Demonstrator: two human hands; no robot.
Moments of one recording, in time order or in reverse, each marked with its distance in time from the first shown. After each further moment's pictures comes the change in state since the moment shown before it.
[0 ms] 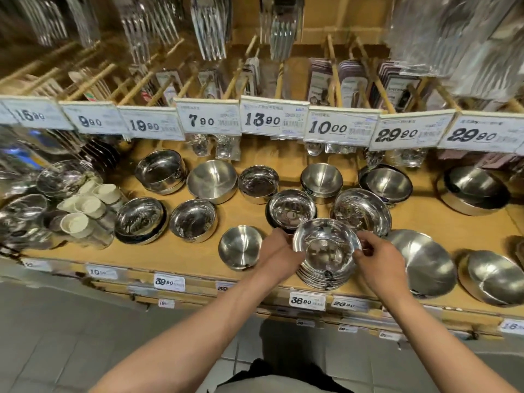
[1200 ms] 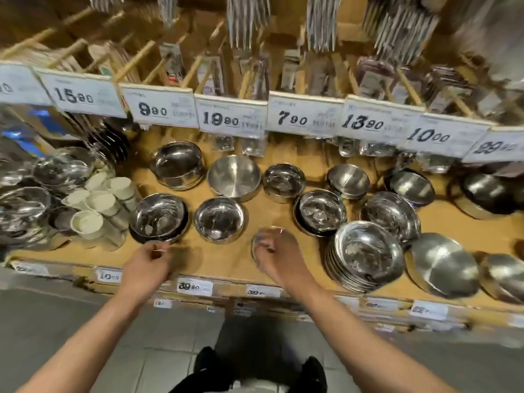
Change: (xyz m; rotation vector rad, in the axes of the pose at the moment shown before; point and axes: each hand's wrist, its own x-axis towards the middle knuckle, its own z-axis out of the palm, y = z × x) left_hand -0.003 -0.195 -0.241 -0.239 0.297 -0.234; right_hand -0.053 -0.186 0.150 0.226 -0.473 -0.057
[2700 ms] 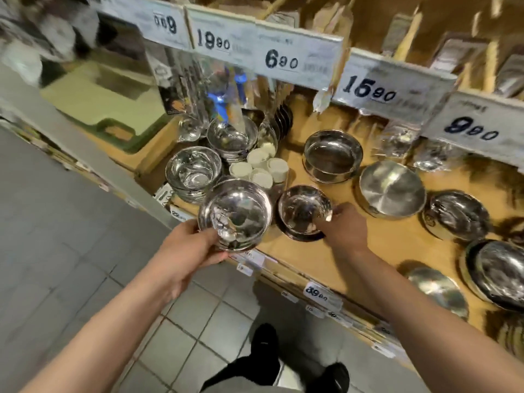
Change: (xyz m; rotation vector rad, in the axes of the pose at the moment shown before) left_hand 0.019 -0.026 -0.173 -0.584 -0.027 -0.224; right_hand 0.137 -0.083 0.164 -0.284 0.055 0.128
